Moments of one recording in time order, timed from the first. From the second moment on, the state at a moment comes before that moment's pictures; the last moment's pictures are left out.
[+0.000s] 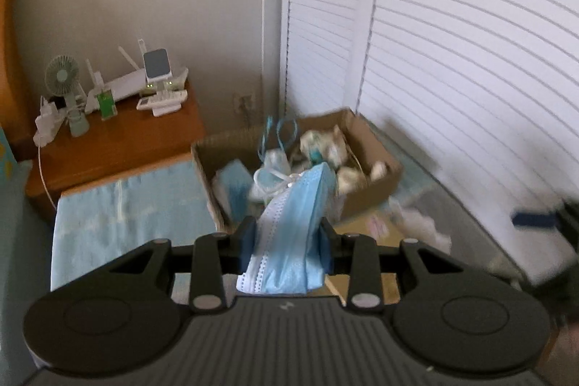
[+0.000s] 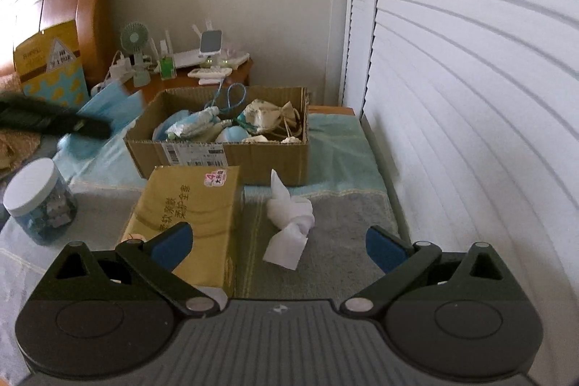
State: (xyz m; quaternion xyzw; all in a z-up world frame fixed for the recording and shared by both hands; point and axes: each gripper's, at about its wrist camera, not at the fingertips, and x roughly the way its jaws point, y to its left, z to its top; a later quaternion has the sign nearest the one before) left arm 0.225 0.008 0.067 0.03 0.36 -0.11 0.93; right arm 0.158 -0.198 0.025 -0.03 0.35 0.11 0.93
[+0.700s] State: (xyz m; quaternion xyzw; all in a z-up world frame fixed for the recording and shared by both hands) left arm 0.345 0.003 0.029 0.00 0.38 0.02 0.93; right arm 0.155 -0.216 0.027 -0.02 0.34 0.10 0.93
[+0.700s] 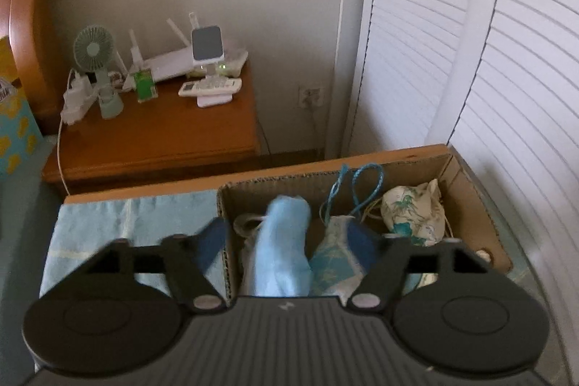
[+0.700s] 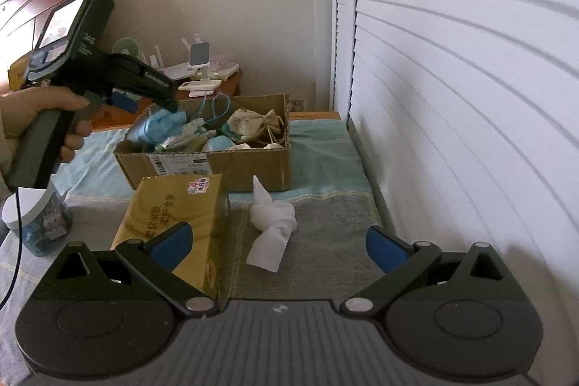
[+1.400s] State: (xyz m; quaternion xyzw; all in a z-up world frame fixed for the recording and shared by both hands) left arm 0.267 0.009 0.056 0.01 0.35 -0.03 0.94; right arm 0.135 -0.212 0.029 -0.02 0.34 0.09 0.94
